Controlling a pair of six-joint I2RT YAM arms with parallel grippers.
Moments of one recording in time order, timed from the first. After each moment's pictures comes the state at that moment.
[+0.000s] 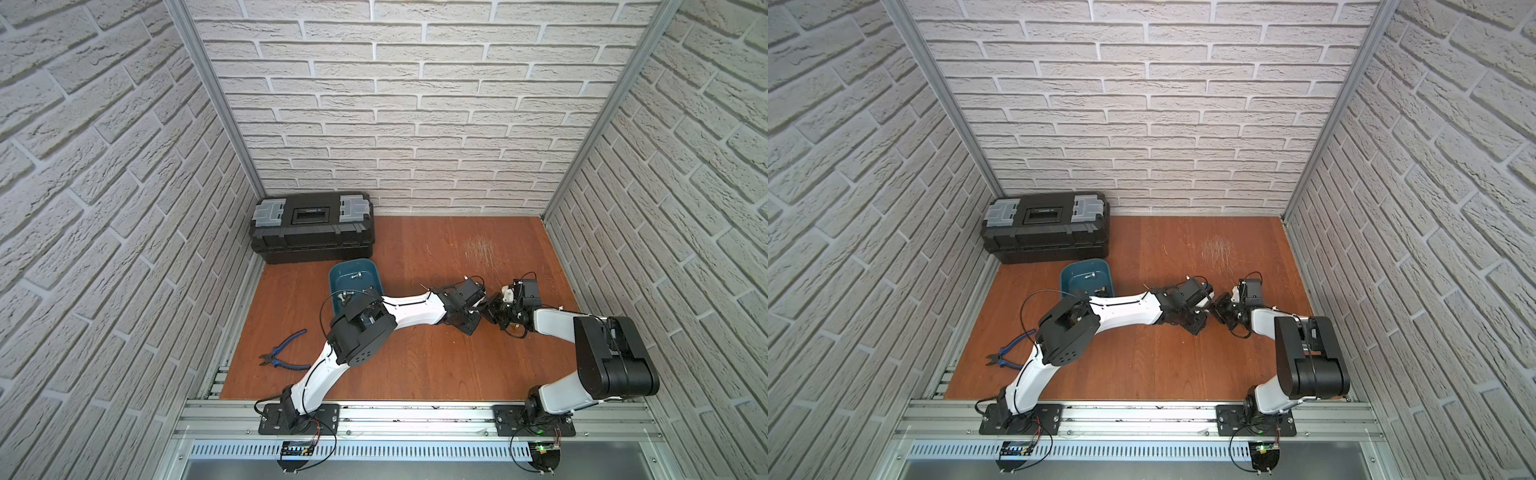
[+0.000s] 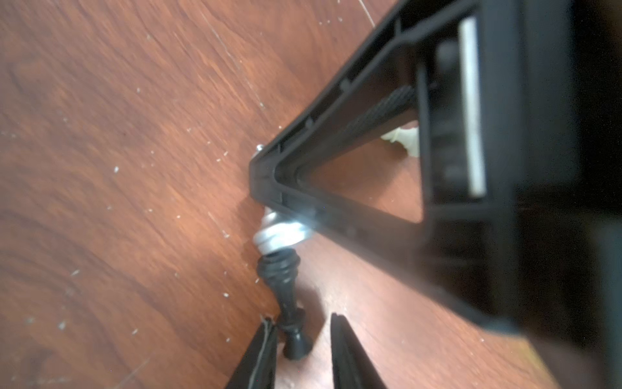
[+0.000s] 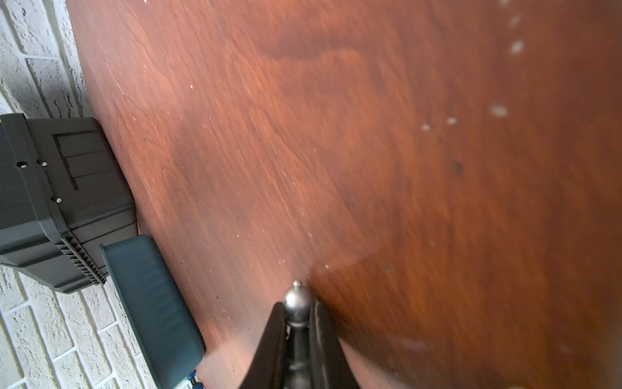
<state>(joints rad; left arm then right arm) -1.08 2.24 1.65 -0.39 0.12 -0.35 -0.06 1.53 0.53 -0.01 -0.50 0.92</state>
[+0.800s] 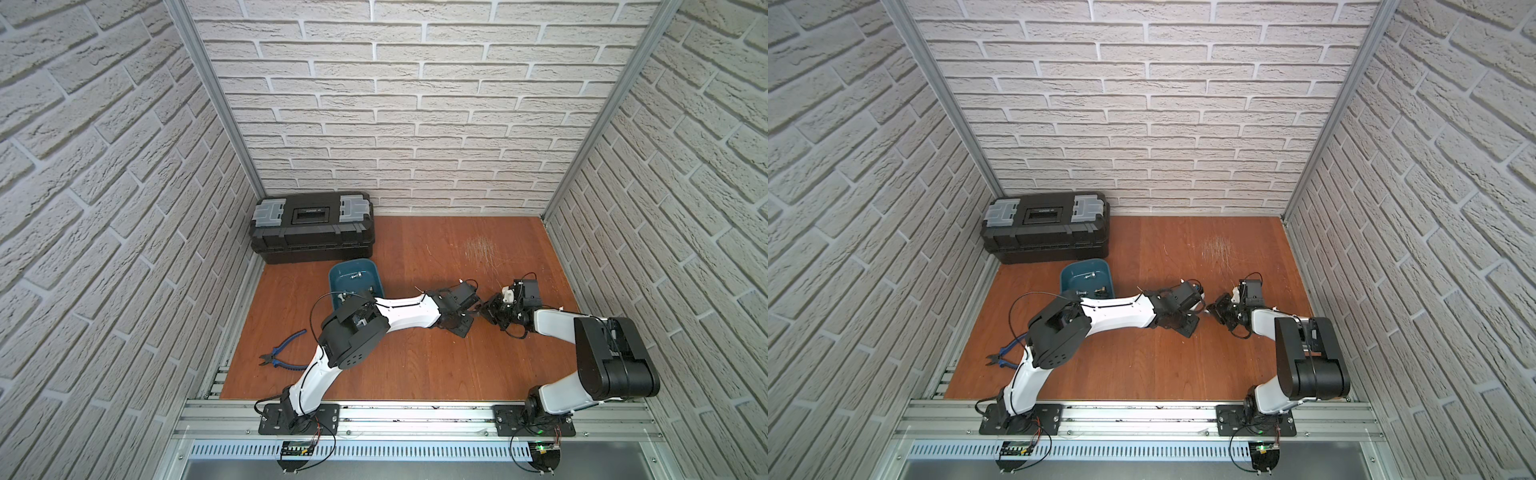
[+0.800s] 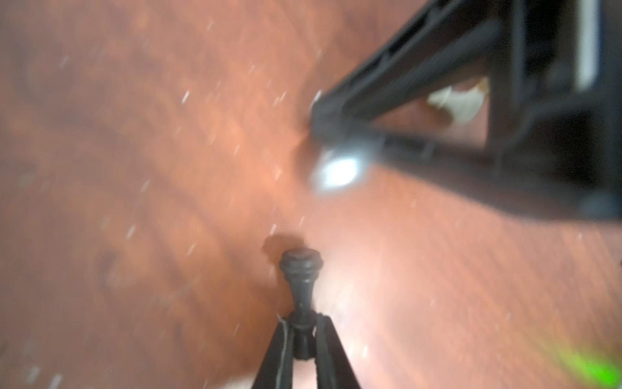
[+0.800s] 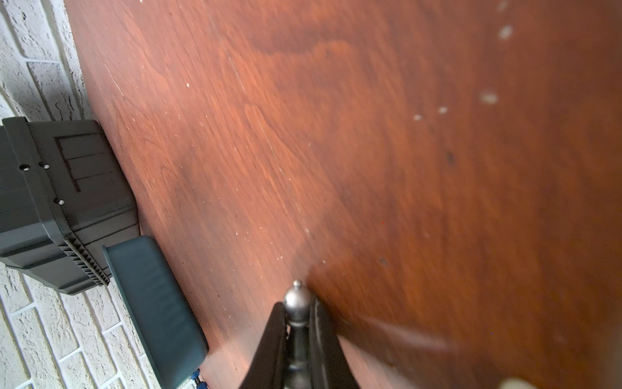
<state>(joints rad) -1.08 2.13 1.52 -0.41 0.04 -0.41 -0.06 1.52 0.53 -0.02 -0.50 0.91</state>
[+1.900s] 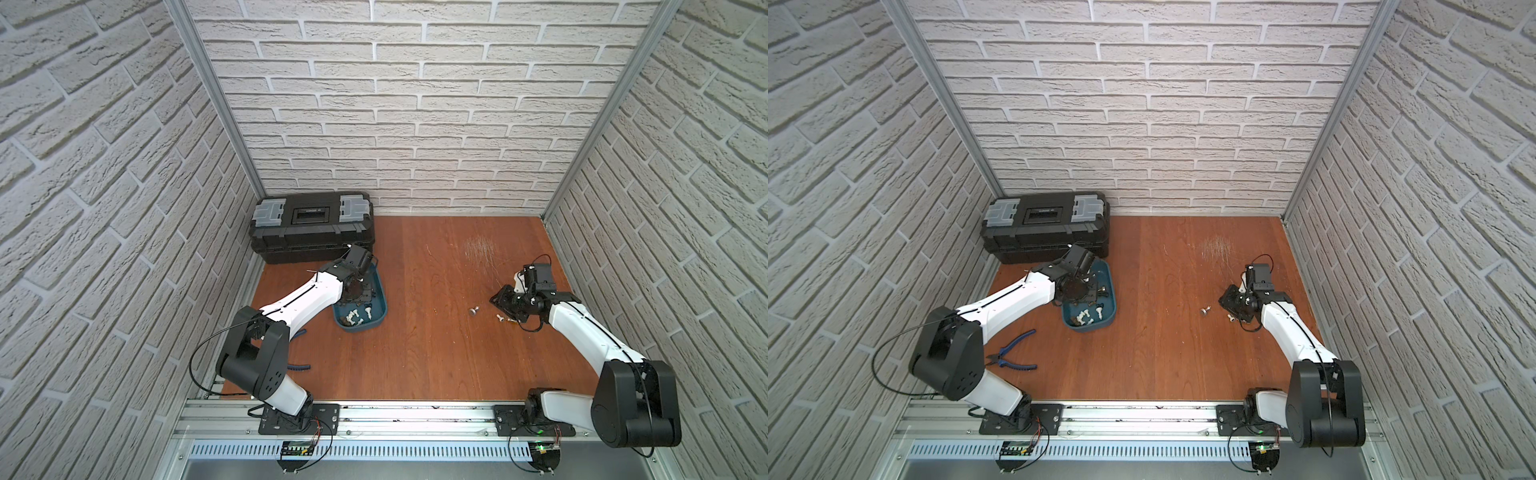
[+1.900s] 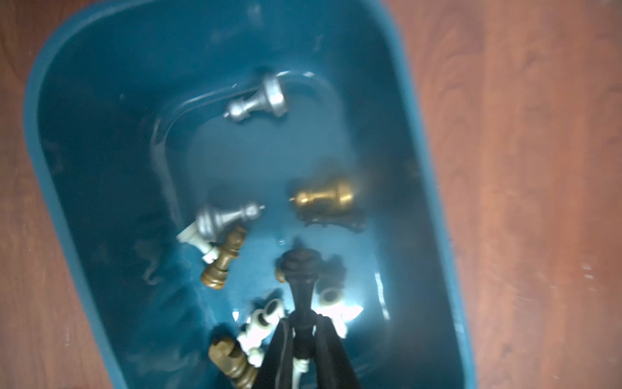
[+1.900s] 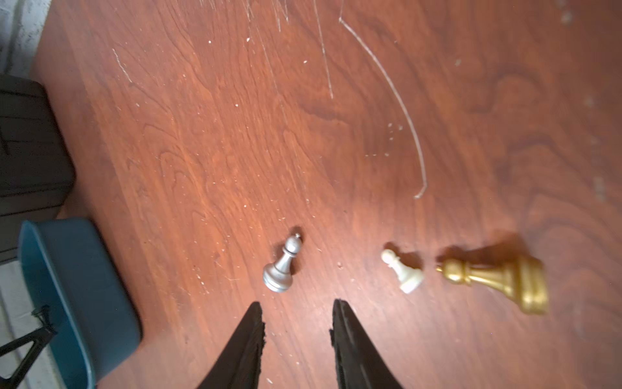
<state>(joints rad) -0.46 1.56 1.06 -0.69 -0.10 -0.41 -0.06 1.26 0.75 -0.57 -0.23 0.58</state>
